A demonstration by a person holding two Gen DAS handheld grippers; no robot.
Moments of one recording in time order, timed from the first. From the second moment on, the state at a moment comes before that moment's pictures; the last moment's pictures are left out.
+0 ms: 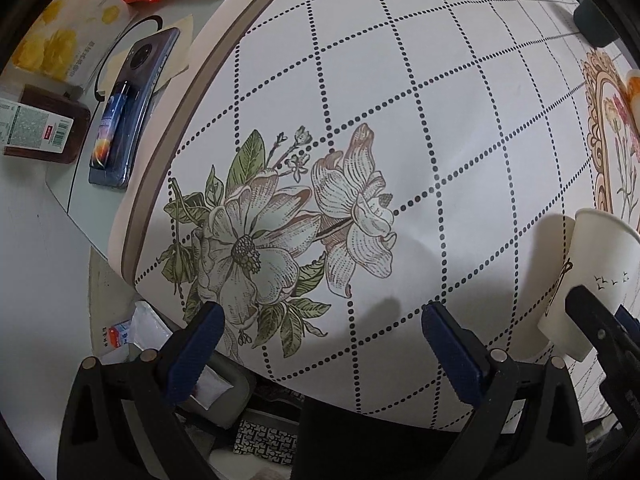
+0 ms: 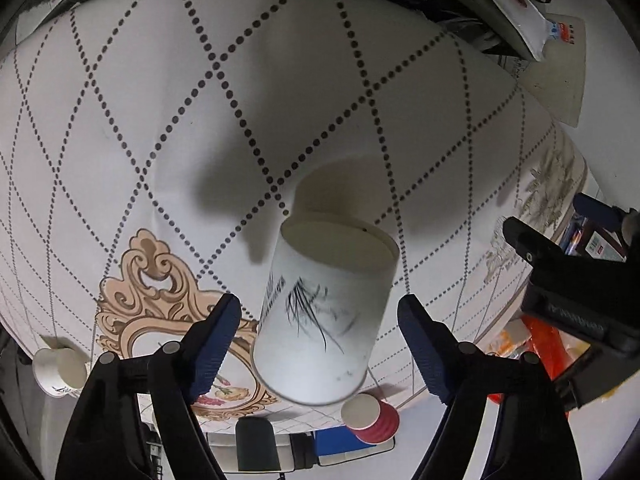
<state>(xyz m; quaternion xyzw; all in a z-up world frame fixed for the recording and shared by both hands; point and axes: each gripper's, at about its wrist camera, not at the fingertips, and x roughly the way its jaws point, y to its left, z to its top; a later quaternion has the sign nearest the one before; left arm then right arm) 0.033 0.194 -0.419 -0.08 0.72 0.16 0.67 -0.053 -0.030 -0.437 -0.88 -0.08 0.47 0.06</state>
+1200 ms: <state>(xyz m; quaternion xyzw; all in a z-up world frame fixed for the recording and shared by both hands) 0.063 0.173 -0.385 -0.03 0.71 0.16 0.68 -0.021 0.013 -0.425 -0.86 0.09 0.45 0.23</state>
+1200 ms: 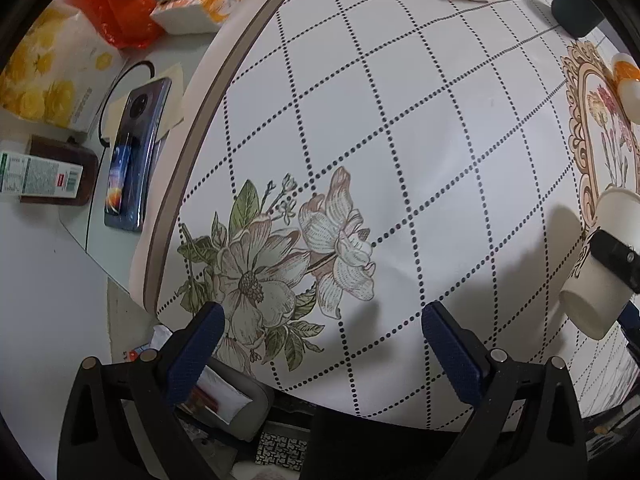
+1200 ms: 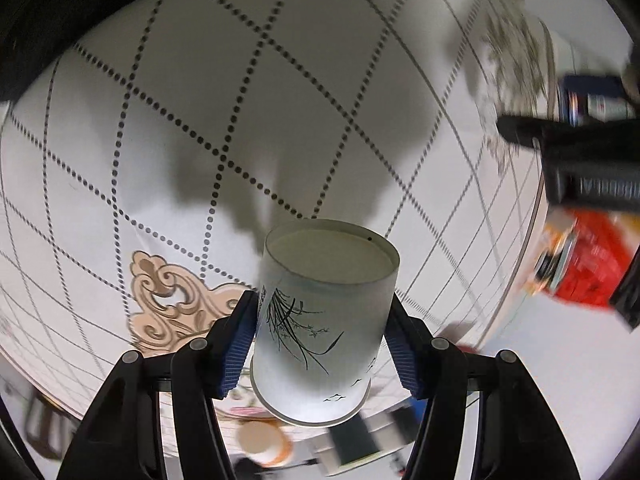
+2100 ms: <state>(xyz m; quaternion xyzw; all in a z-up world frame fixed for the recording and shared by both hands) 0.113 0.104 -0.374 0.02 0.71 0.11 0.70 0.104 -0.006 -0.413 -0.56 0.60 0.33 0.47</state>
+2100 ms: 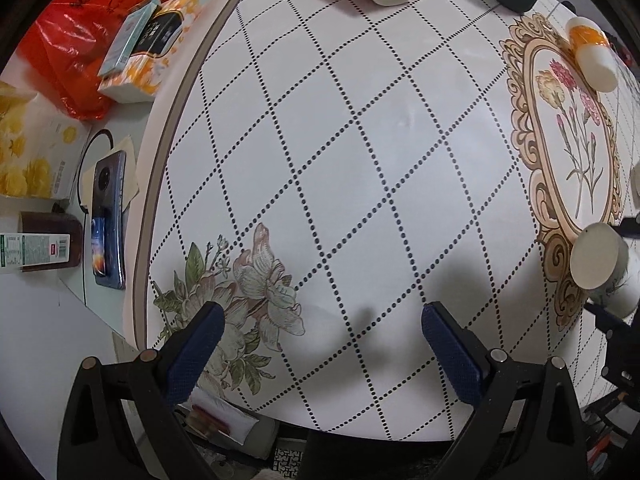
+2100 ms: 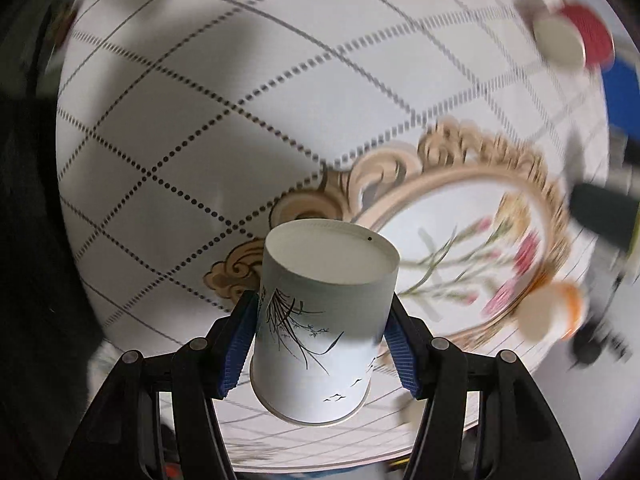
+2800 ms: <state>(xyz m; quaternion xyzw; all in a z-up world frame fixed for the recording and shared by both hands) 0.108 0.104 -0.383 0.03 0.71 0.10 0.69 0.187 -0.099 -0.450 -0.29 0.80 0.16 0.49</state>
